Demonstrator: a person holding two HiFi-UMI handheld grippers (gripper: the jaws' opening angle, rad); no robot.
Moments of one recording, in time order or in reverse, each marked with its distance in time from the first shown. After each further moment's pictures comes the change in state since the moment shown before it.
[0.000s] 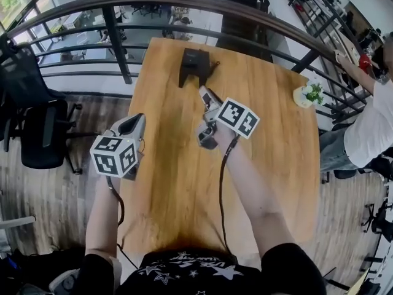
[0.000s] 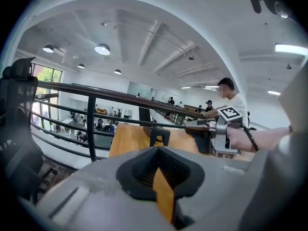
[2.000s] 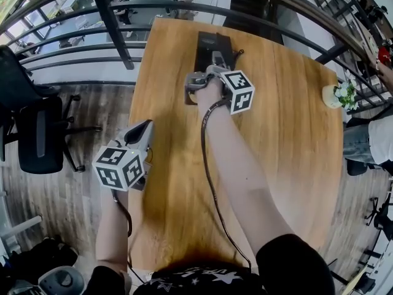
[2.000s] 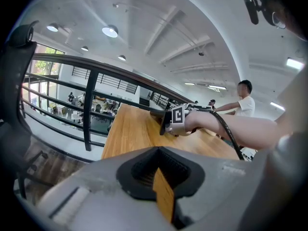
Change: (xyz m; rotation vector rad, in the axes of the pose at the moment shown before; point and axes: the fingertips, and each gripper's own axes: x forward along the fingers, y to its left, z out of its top) left arm 0.085 0.063 -0.061 -0.122 0.105 -0.052; right arm 0.166 -0.121 0.010 0.746 -0.448 -0.213
